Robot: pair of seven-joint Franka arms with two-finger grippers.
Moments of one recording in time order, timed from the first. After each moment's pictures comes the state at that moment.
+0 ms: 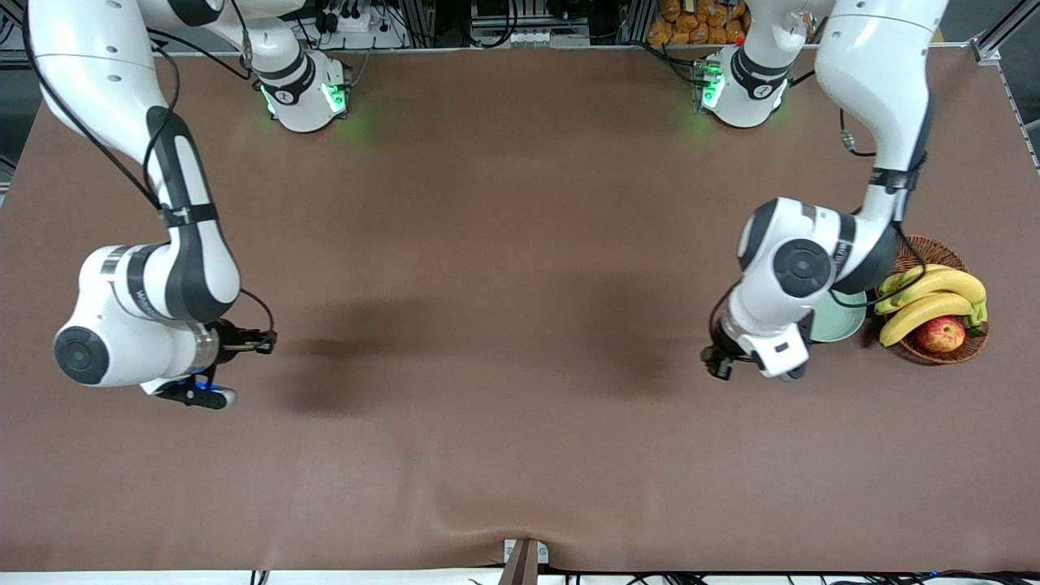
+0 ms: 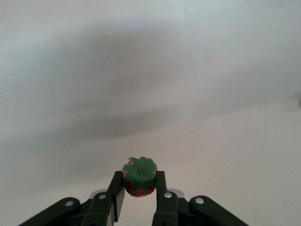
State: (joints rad) left arm -0.17 0.48 -0.08 -1.79 0.12 2.33 -1.53; right arm 0.18 0.60 -0.12 -1.49 0.19 1.77 0.26
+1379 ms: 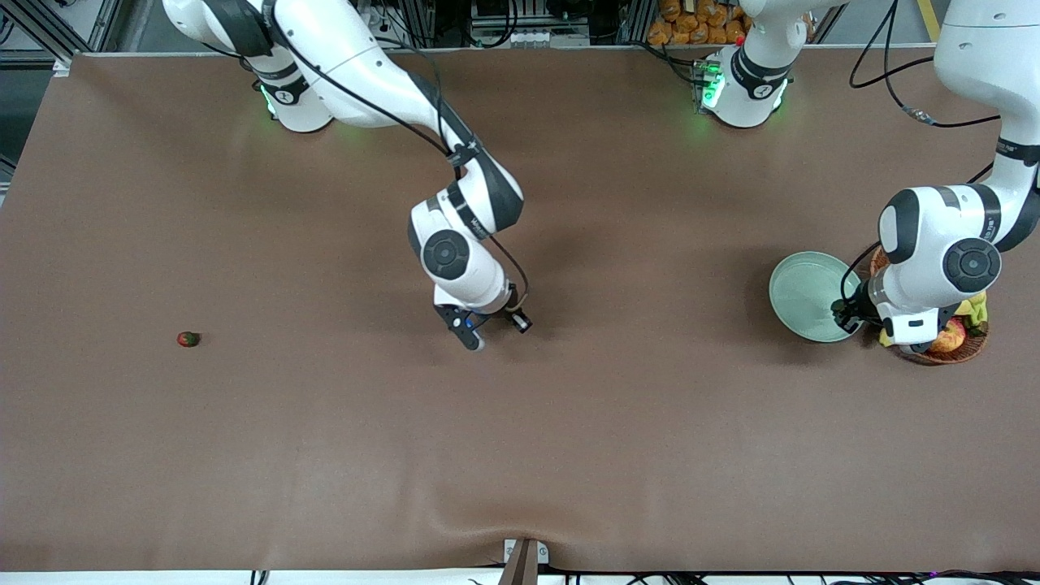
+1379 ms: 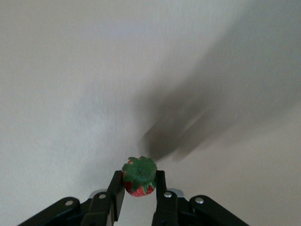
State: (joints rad) left arm 0.24 0.40 -0.09 -2.08 0.23 2.35 -0.86; right arm 0.81 0.83 -0.11 -1.44 0.43 2.36 1.33
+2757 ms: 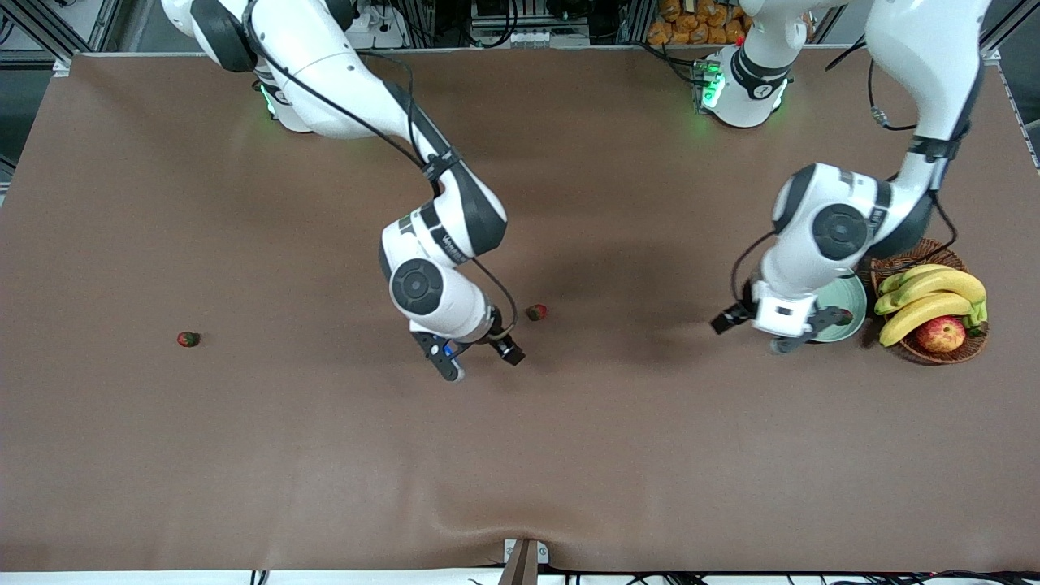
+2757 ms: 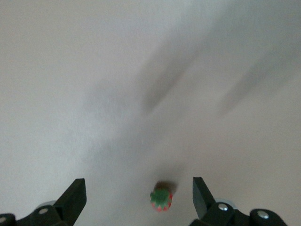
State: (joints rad) left arm 0.14 0.35 -0.46 -2.03 0.23 2.37 -0.90; right arm 0.68 0.86 -0.15 -1.21 0.43 2.11 1.23
